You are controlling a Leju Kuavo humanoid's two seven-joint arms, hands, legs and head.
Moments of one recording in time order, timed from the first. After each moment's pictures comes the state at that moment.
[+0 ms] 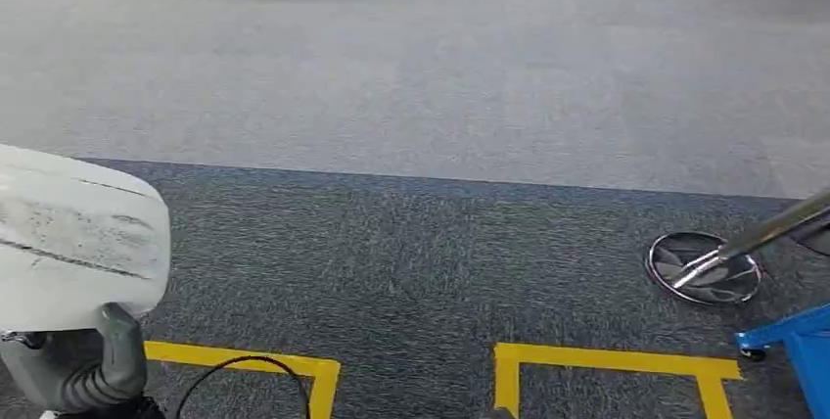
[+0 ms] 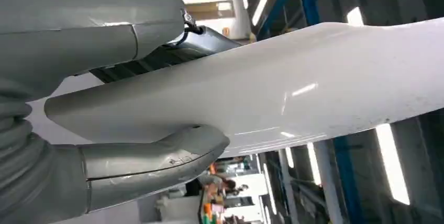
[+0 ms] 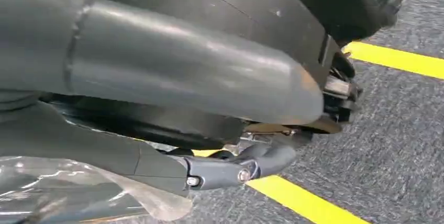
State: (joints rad) left arm 0.24 -0.09 -0.33 -1.89 -0.22 0.21 -0.68; right arm -0.02 0.17 -0.50 -0.19 0.95 0.10 -0.28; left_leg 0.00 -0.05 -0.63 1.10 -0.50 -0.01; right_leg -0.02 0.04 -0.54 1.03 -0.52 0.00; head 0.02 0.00
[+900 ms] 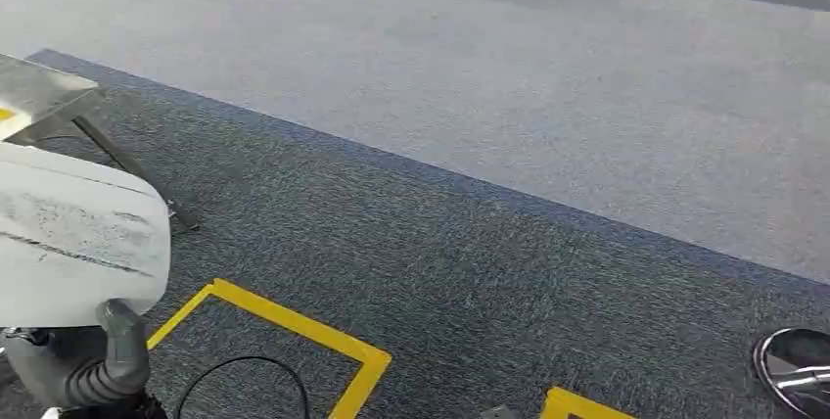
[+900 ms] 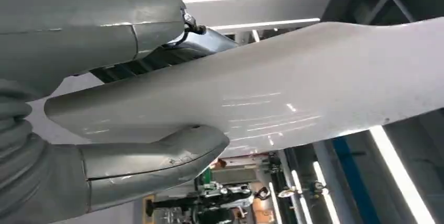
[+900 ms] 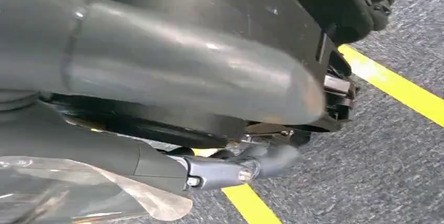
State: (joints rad) left arm 0.23 -0.11 -0.32 -1.87 -0.23 0.21 -0.68; right arm -0.03 0.17 -0.50 -0.20 0.93 0.11 -0.30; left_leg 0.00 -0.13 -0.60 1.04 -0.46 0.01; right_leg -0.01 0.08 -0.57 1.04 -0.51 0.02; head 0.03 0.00
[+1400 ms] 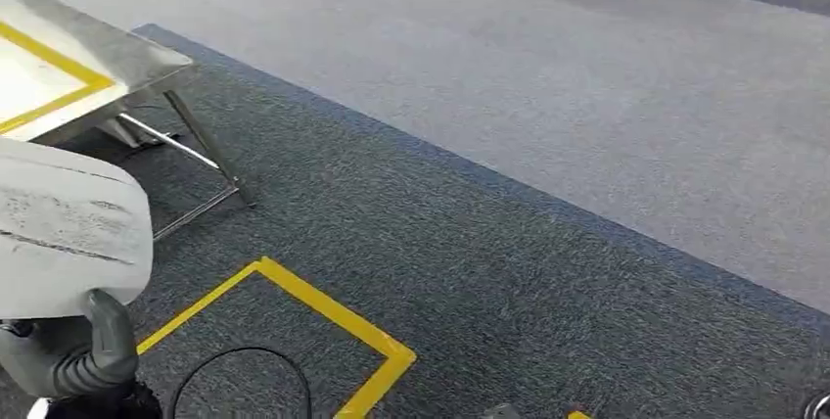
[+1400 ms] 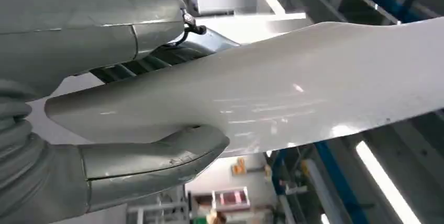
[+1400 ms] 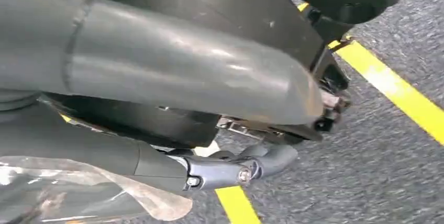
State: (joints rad) left arm 0.19 -0.11 -0.30 -1.86 -0.22 0.23 -0.67; right arm -0.03 0.16 -0.50 -0.20 0.94 0.12 -0.30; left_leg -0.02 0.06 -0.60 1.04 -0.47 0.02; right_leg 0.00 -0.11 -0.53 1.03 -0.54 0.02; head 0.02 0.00
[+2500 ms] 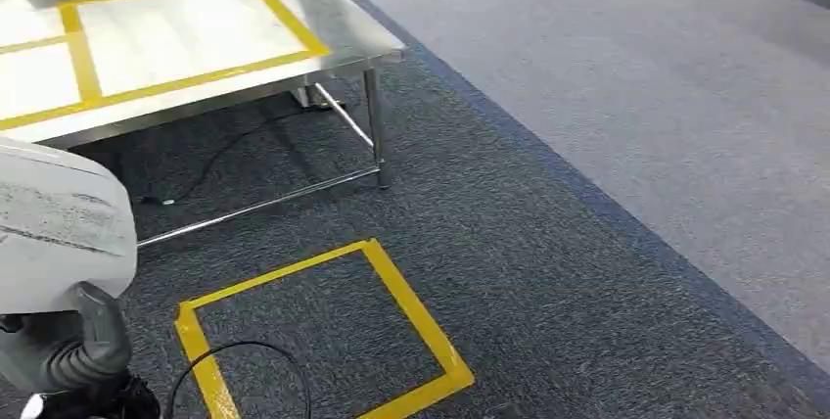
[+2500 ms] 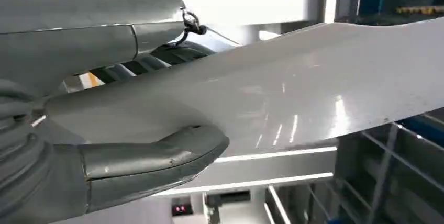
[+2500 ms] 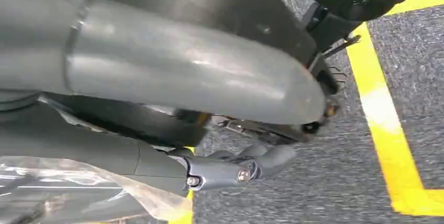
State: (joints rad) left arm 0.16 -0.11 -0.29 -1.85 -0.24 0.28 -0.67; right arm -0.04 0.15 -0.50 -0.20 0.96 0.13 -0.29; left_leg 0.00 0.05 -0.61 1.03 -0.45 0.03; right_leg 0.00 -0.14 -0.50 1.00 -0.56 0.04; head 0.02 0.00
